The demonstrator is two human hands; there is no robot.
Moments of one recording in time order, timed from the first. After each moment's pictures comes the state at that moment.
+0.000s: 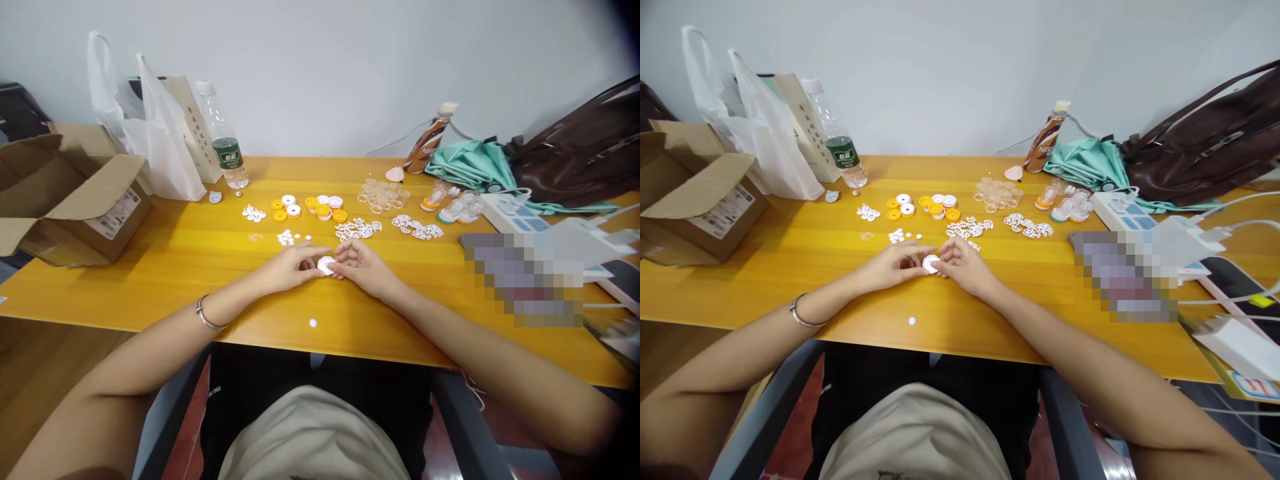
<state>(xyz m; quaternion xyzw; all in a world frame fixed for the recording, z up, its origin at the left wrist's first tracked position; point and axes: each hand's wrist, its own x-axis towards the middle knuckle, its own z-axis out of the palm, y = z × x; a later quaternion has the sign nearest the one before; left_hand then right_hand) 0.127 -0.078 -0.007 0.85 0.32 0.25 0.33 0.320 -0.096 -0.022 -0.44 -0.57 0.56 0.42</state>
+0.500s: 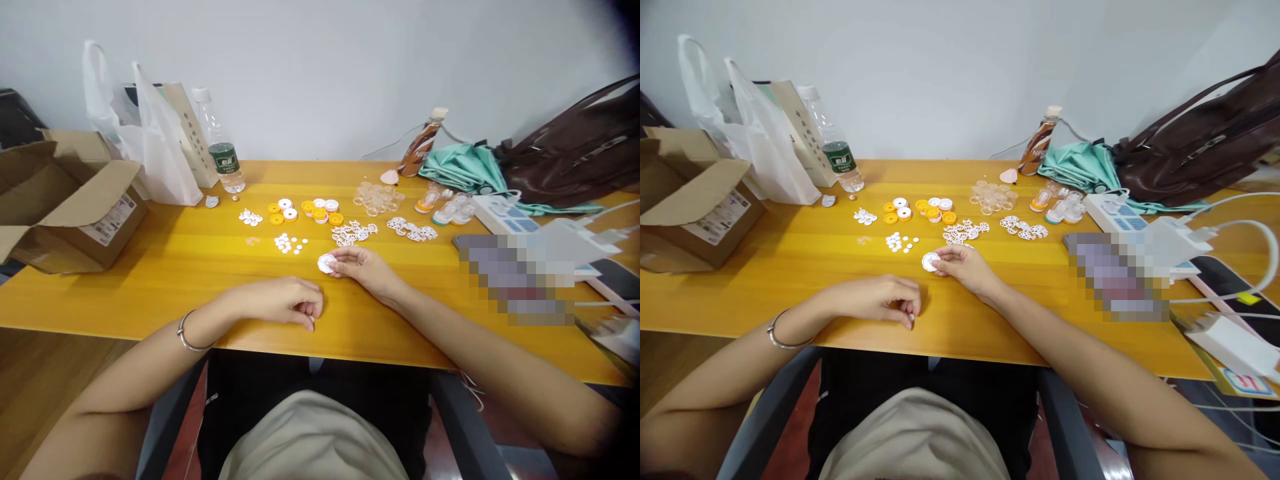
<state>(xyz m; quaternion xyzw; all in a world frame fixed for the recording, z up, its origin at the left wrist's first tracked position) 0.118 -0.108 0.018 0.91 0.16 0.04 0.39 0.324 -0.097 -0.012 -0.45 -0.50 0.61 0.42</state>
